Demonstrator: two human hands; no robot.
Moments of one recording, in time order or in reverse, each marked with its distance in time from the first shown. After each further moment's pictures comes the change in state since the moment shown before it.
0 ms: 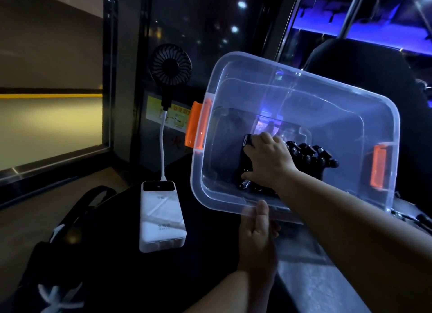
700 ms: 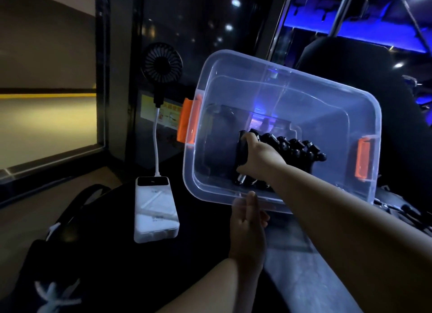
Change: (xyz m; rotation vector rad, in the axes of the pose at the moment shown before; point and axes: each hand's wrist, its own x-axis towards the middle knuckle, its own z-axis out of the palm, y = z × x) left_hand 0.003 -0.008 0.000 0.031 -0.007 0.051; right_hand -0.010 -0.003 -0.014 0.713 -0.198 0.359
